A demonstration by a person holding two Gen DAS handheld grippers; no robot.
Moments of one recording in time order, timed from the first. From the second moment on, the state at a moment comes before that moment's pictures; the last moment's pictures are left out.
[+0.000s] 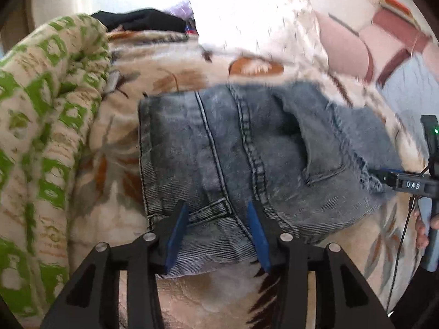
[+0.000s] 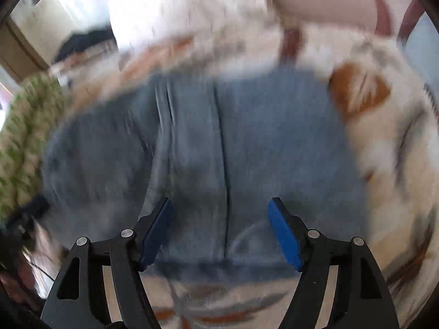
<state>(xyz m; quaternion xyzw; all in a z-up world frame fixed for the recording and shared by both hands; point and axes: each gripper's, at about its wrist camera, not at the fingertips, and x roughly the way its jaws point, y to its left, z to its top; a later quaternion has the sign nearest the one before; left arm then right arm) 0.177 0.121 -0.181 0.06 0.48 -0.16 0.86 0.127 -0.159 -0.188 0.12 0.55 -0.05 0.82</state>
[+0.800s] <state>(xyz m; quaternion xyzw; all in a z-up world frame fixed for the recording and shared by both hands) 0.067 0.194 -0.145 -0.06 0.41 -0.09 0.91 0.050 -0.029 -0.094 0.06 0.41 0.18 0.89</state>
